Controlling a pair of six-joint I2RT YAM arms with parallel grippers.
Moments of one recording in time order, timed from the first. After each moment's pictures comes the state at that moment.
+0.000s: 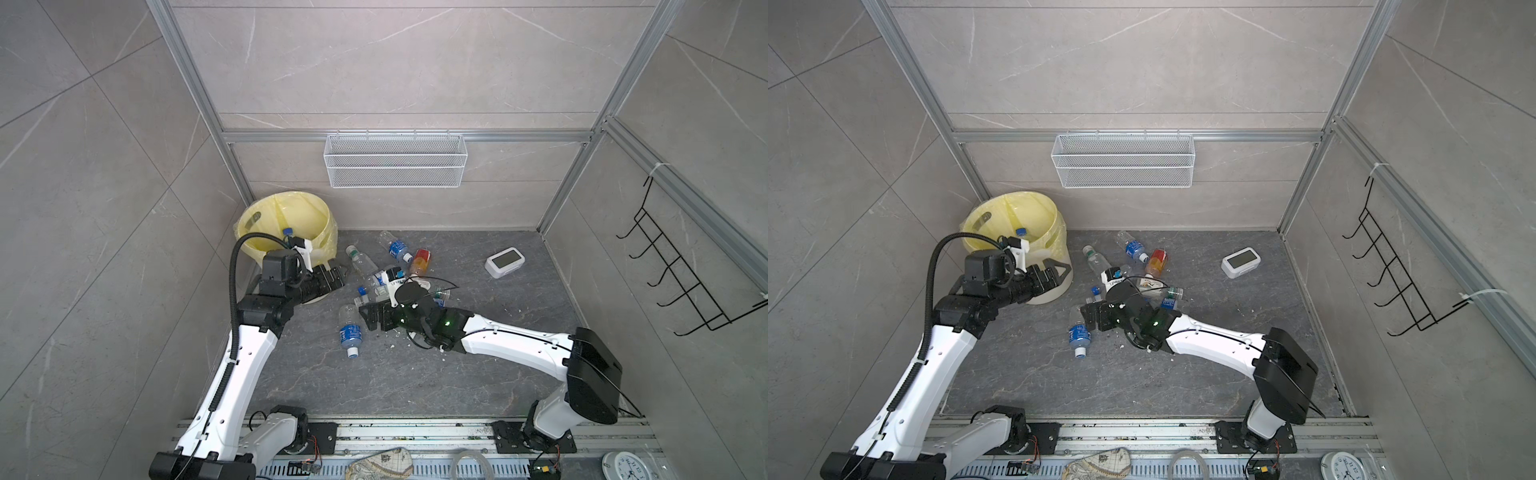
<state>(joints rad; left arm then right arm) -0.17 1.03 1.08 -0.67 0.36 -0.56 1.02 1.66 1.16 -0.04 0.12 0.59</state>
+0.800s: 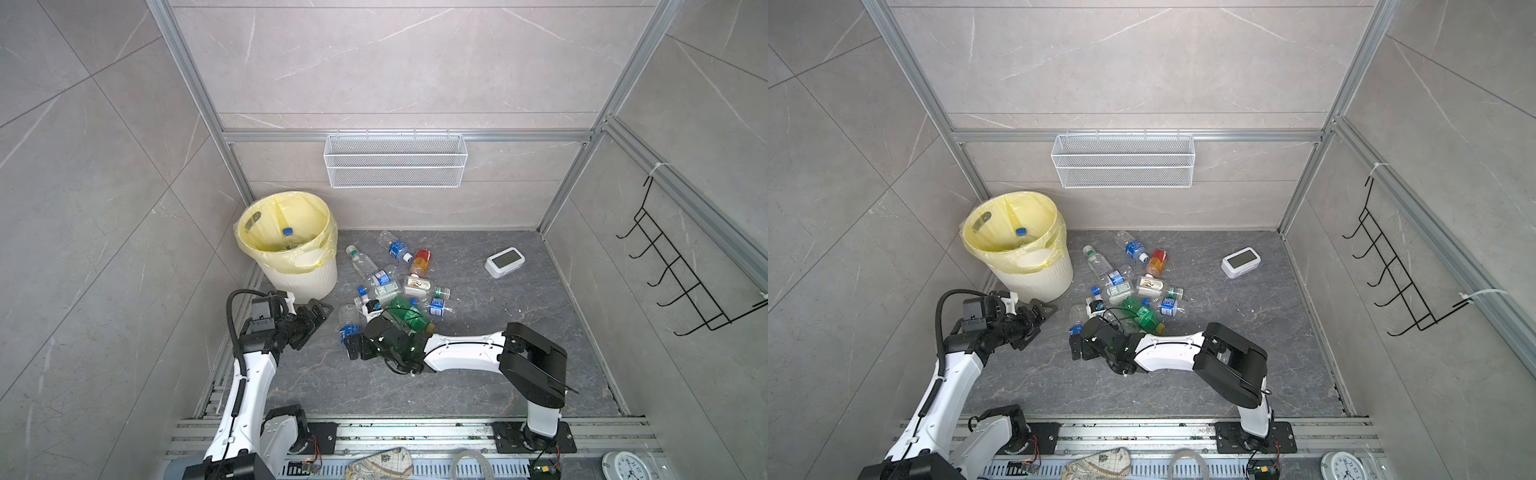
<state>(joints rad) 0.13 0.94 0.67 -0.61 0.59 -0.63 1.14 1.92 1.16 0.09 0.19 0.73</state>
